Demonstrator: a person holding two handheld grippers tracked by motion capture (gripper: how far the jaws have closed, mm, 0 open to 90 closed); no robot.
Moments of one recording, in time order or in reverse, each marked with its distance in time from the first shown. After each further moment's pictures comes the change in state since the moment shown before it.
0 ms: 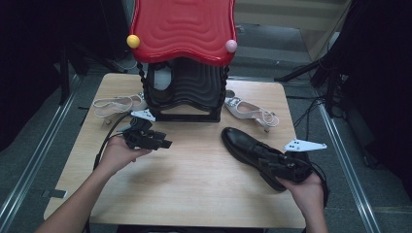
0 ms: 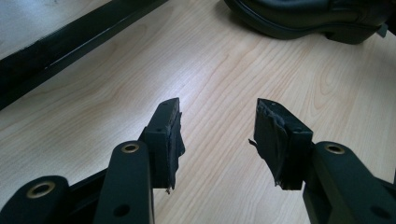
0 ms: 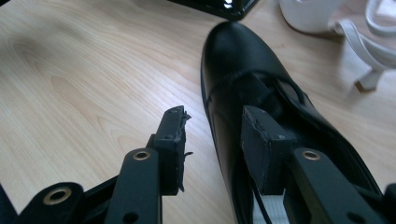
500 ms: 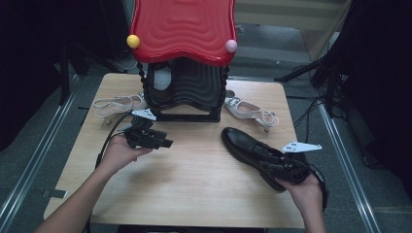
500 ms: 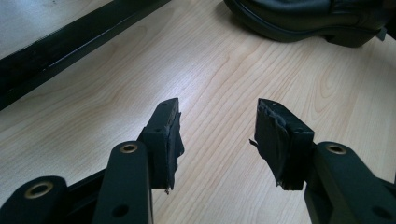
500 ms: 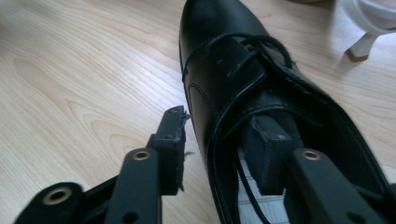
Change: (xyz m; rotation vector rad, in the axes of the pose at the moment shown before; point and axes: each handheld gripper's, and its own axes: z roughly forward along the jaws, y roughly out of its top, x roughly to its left) left arm 0.002 0.001 0.002 -0.003 -0.007 -0.008; right arm -0.008 -0.010 0.014 0.070 -0.060 0.026
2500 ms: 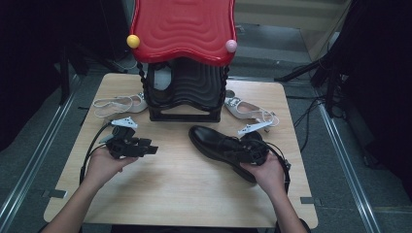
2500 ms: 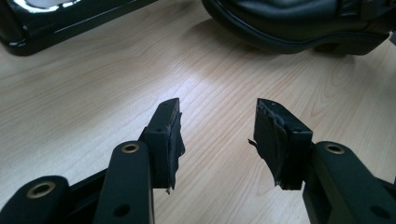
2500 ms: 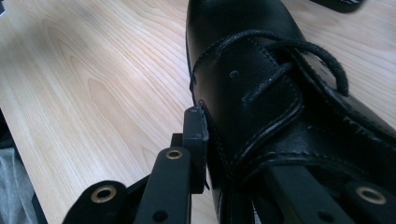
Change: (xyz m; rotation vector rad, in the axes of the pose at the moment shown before) left arm 0.000 -0.044 -0.031 -0.045 0.074 -0.096; right arm 0.054 0.071 0.070 0.139 0.221 -0.075
